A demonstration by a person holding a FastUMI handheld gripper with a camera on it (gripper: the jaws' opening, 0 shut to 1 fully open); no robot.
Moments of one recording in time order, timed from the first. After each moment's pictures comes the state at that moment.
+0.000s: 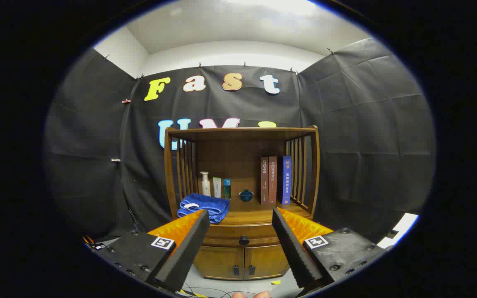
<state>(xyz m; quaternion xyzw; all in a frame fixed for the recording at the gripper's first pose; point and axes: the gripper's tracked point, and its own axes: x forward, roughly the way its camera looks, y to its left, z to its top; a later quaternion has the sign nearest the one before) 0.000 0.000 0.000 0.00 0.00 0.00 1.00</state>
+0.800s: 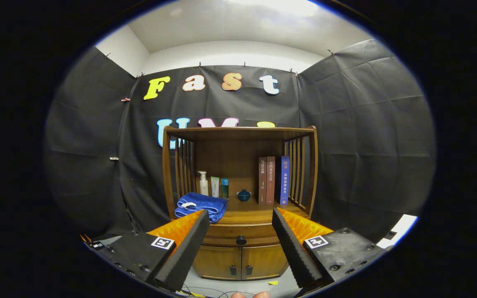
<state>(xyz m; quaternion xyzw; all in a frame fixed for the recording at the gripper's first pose) 0.003 -0.003 -0.004 -0.01 0.00 -0.01 1.00</state>
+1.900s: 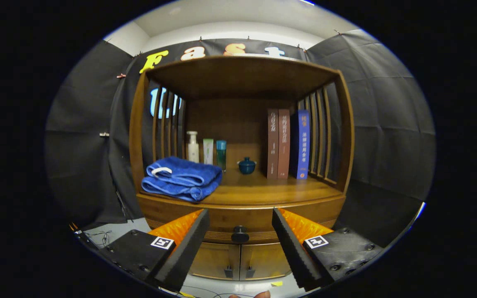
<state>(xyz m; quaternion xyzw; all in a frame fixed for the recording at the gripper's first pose) 0.172 -0.013 -0.190 -0.01 0.08 0.00 1.00</state>
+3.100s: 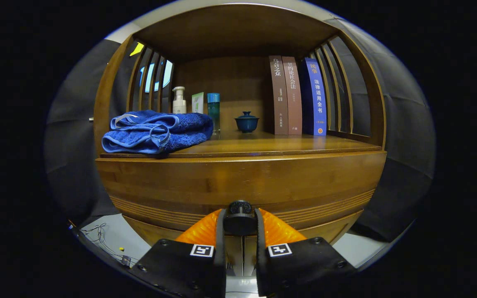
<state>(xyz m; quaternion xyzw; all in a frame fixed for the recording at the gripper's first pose) 0.223 -0.019 -0.300 -0.01 0.14 0.00 0.99</state>
